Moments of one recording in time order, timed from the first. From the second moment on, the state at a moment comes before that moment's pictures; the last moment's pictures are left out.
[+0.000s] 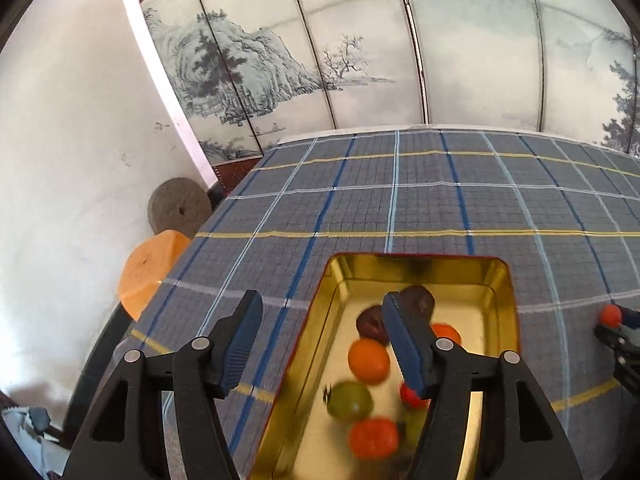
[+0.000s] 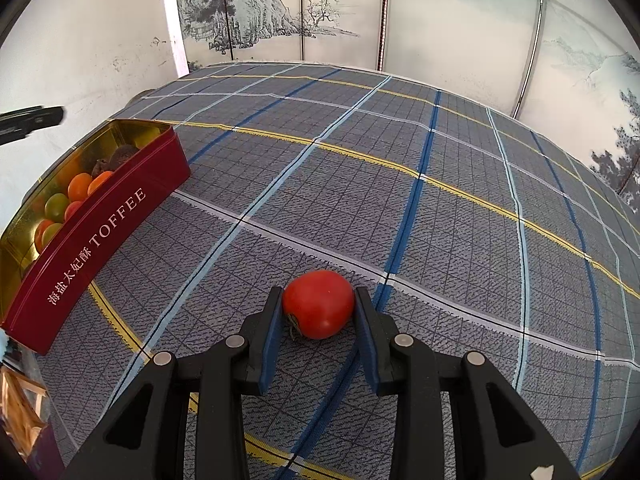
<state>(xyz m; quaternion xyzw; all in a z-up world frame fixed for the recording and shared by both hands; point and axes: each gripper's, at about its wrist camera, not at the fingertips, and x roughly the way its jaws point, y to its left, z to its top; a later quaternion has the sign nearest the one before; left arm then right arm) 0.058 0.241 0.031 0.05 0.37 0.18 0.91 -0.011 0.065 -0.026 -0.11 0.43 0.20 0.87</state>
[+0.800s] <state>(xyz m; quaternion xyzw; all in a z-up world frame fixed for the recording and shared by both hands) -0.031 0.239 0.031 0.01 0.38 0.20 0.90 -0.051 0.070 -0.014 -0.10 0.41 0.22 0.88</state>
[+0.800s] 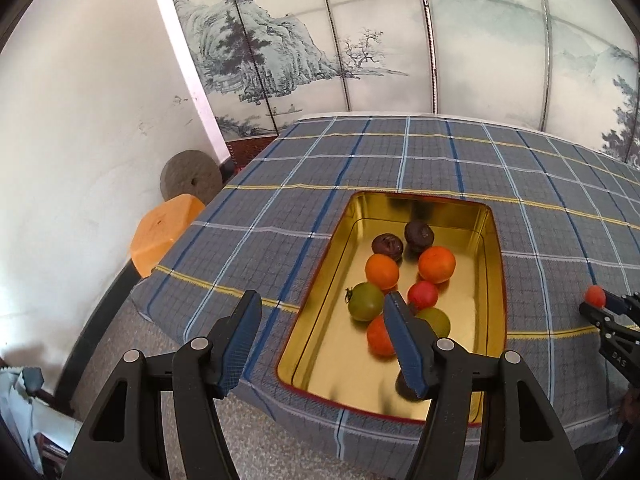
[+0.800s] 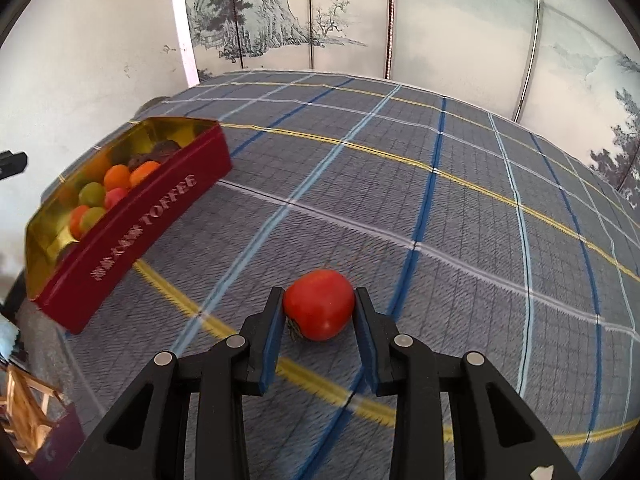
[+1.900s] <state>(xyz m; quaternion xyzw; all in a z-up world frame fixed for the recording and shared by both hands) -0.097 0.292 0.036 -0.02 0.34 0.24 0.91 -0.084 0.240 0.024 -0.17 0.38 0.37 0.83</state>
